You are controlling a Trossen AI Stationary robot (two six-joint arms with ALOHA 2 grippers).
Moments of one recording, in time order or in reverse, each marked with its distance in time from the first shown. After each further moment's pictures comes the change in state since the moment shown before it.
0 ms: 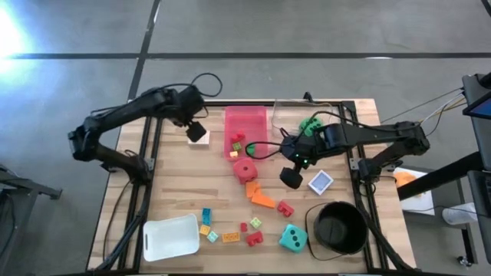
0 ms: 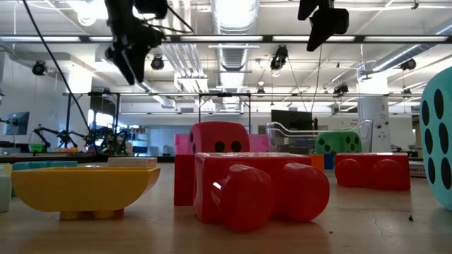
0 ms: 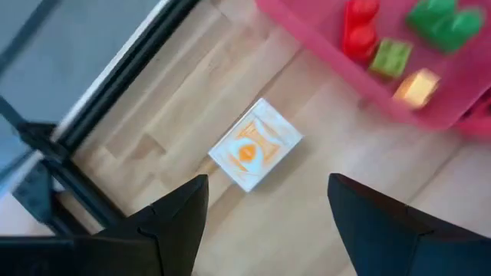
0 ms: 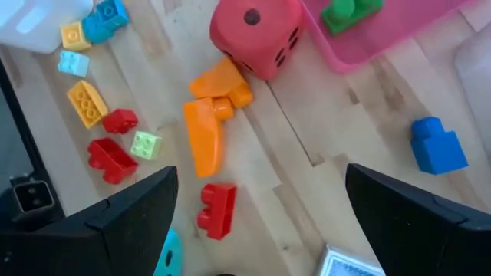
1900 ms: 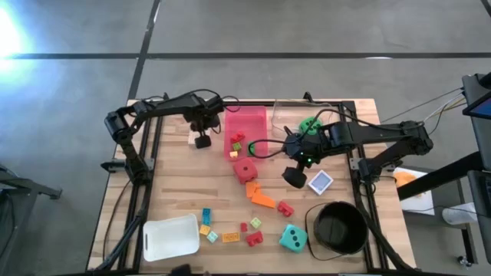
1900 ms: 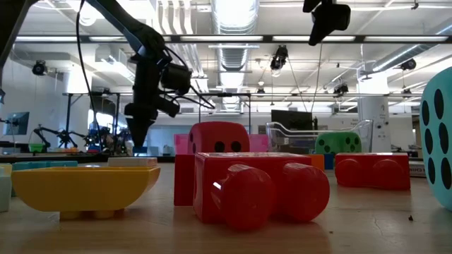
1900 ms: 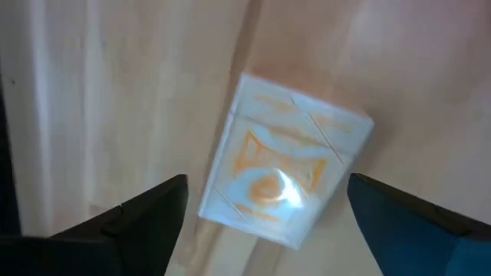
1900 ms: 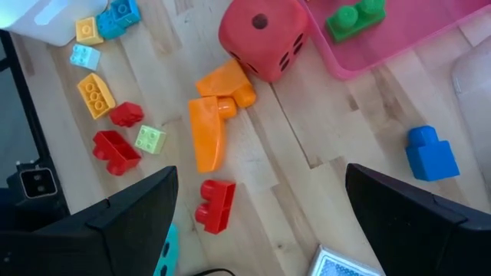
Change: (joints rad) left arm 0.108 0.406 -0.134 0.241 0.055 0.474; right arm 0.000 -0.034 0.000 -0.007 -0.010 -0.028
